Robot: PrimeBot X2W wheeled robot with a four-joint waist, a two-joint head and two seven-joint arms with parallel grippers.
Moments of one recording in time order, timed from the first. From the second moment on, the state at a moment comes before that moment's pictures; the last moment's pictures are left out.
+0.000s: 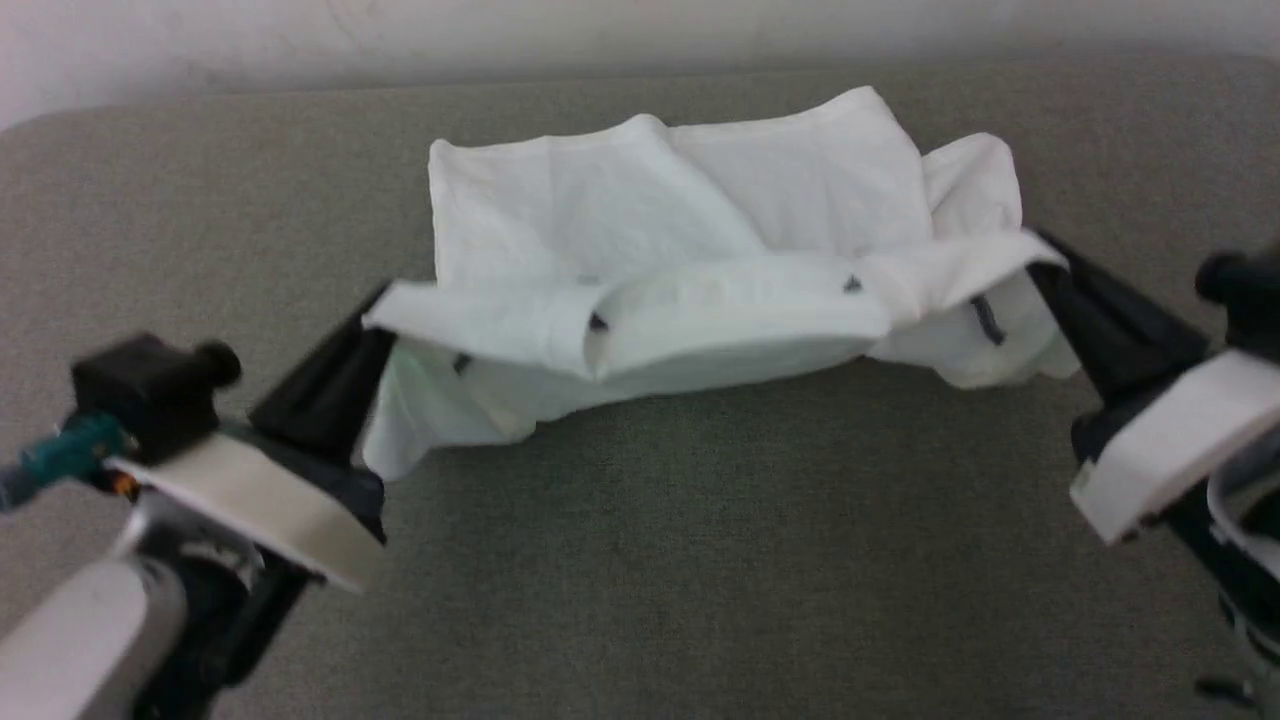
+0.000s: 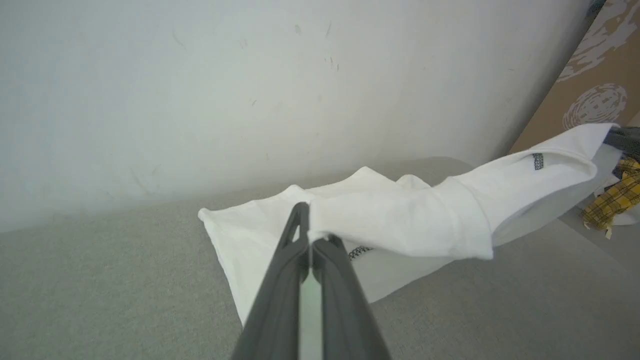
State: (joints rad) left arm -0.22 0.75 -0.46 -0.43 -0.80 0.21 0.06; right arm -0.20 -0.30 0.07 -0.47 0.37 0.13 0.58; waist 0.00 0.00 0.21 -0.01
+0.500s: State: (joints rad) left arm -1.02 0.69 -0.41 -0.10 -0.75 0.10 0.25; right arm -1.07 -0.36 0.24 -0.10 0.30 0.13 0.53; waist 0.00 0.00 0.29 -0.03
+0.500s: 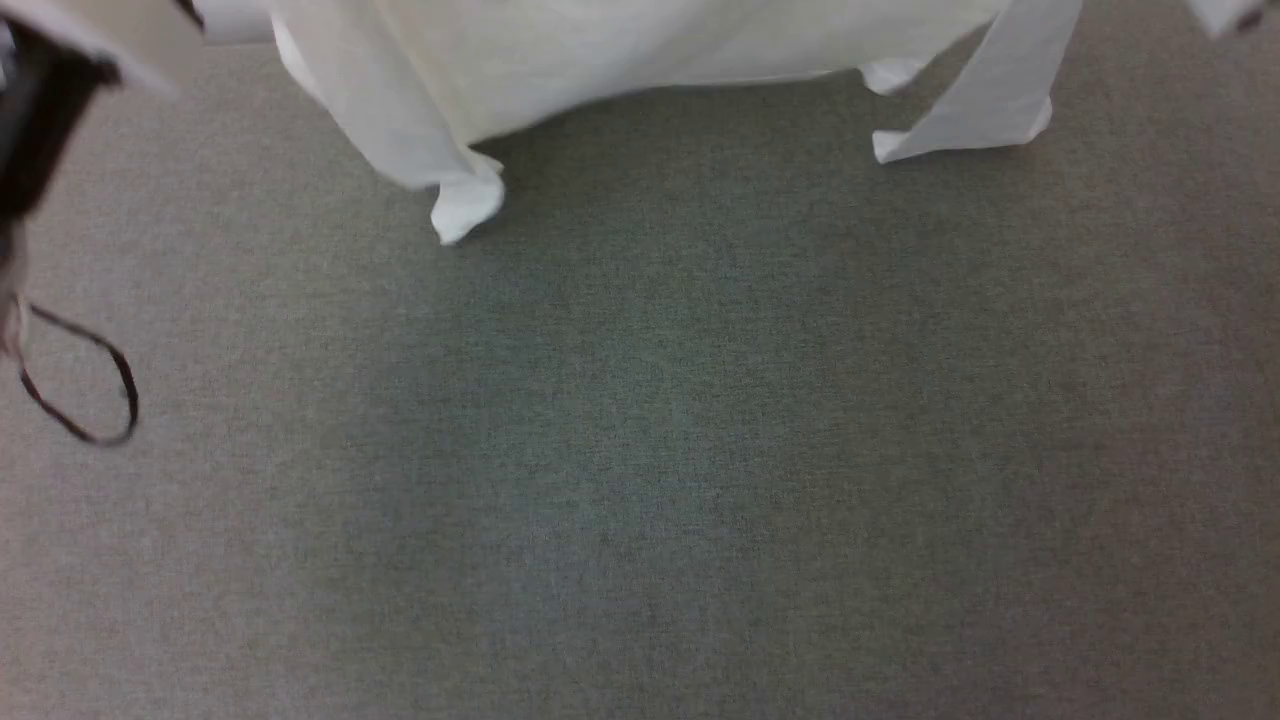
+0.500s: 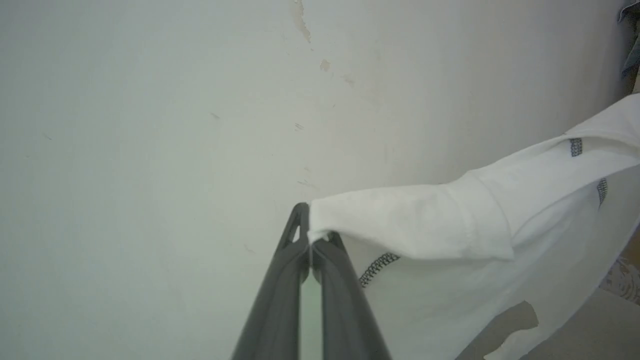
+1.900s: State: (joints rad) left arm -1.79 0.49 -0.42 0.42 -0.57 0.03 -0.04; right arm -1.83 -0.25 0.32 0.56 -0.09 0.13 0.20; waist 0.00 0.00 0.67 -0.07
